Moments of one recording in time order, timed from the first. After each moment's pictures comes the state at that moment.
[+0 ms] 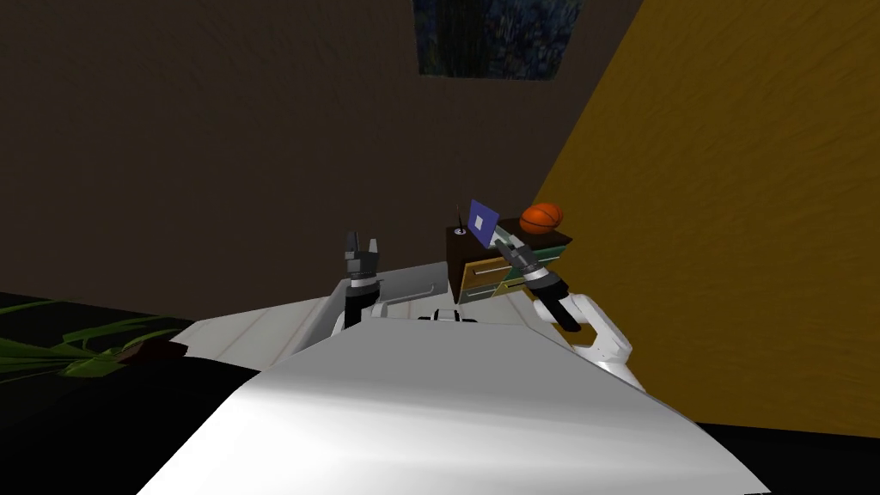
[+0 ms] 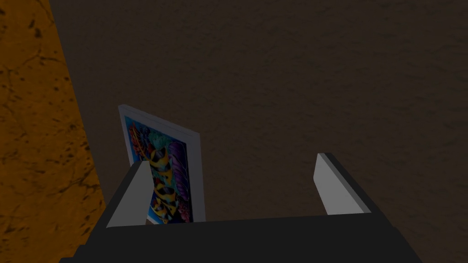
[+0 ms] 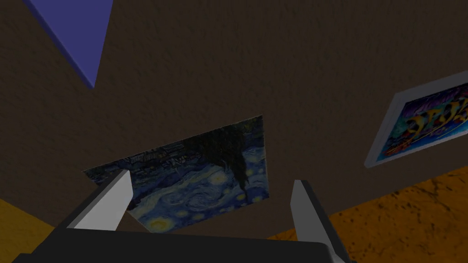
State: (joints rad) left arm 0.48 -0.03 0.07 -2.23 -0.11 -0.55 0.13; right arm 0.33 -0.46 -0.12 -2.08 0.58 -0.49 0.15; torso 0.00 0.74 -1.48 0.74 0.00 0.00
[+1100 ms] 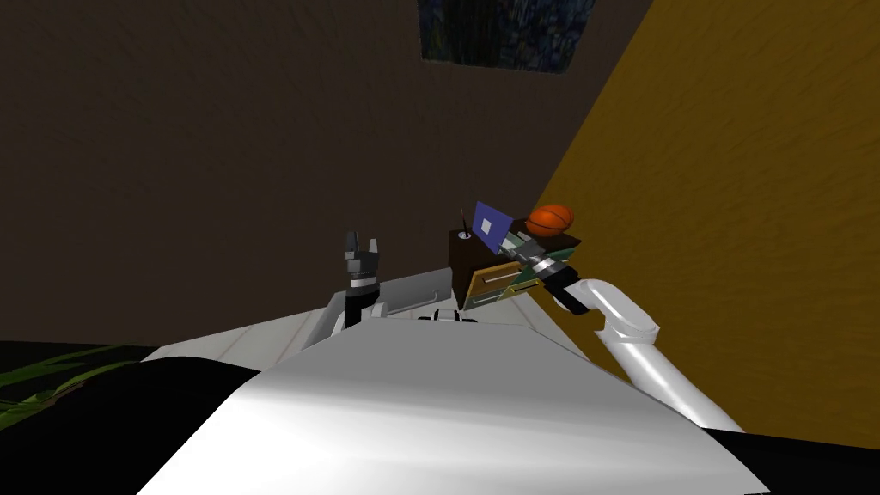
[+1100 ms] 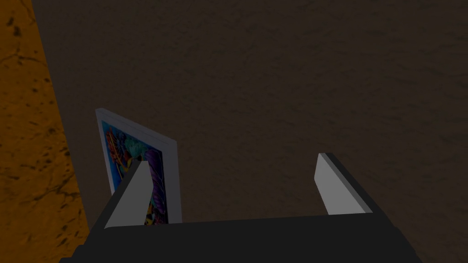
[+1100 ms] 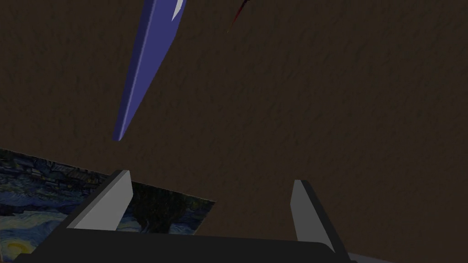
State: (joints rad) left arm 0.48 -0.03 0.07 -2.23 -0.11 -0.55 0.13; right arm 0.24 -0.68 -0.16 -1.94 0.88 -0.40 0.31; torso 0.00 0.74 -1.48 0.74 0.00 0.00
